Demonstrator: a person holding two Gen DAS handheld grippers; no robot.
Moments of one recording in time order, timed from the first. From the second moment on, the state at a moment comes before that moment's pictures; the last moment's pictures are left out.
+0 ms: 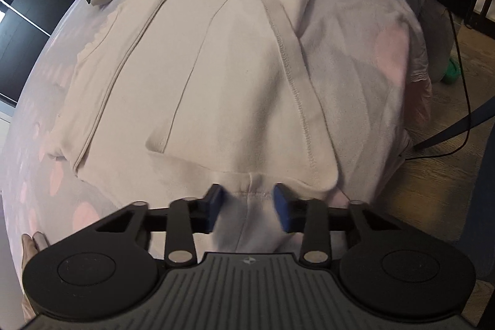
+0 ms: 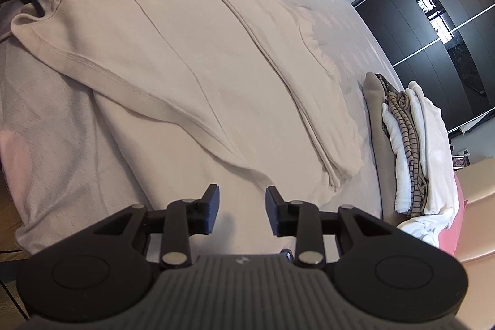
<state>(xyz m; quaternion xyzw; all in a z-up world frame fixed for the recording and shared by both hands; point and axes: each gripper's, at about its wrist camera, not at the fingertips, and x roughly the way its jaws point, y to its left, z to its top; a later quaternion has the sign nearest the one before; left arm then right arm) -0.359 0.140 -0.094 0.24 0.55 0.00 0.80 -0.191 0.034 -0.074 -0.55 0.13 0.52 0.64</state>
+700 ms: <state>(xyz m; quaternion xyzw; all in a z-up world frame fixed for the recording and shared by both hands) -0.379 0.240 -0.010 0.00 0.49 0.10 0.87 -0.181 0.039 -0.086 -0.56 0.14 0.50 0.64</state>
